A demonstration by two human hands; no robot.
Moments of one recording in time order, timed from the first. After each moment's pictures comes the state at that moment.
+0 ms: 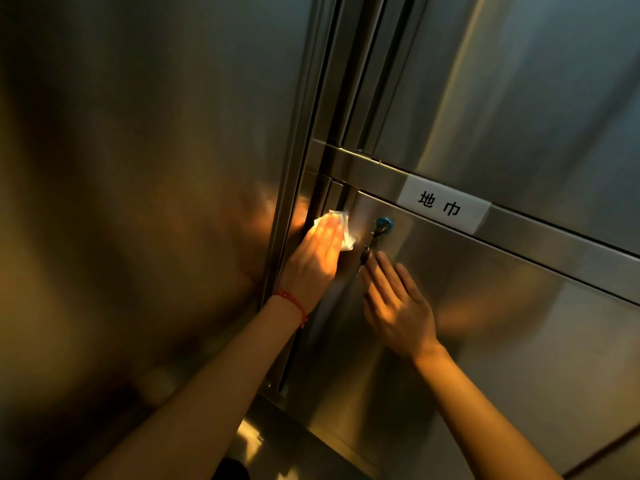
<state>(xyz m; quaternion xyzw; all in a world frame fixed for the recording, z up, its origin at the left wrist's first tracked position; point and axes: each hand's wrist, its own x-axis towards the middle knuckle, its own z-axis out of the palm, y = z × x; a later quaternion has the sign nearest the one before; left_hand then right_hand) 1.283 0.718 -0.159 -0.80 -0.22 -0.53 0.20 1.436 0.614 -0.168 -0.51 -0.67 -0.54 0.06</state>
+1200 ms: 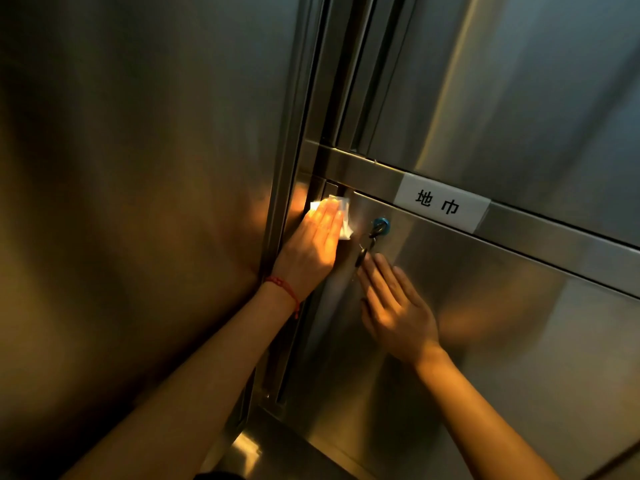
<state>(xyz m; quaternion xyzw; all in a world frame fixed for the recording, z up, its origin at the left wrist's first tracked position) 1.284 0.733 -0.140 -0.76 -0.19 -0.52 0.33 1.441 0.618 -0.172 -0.50 -0.65 -0.57 0.07</state>
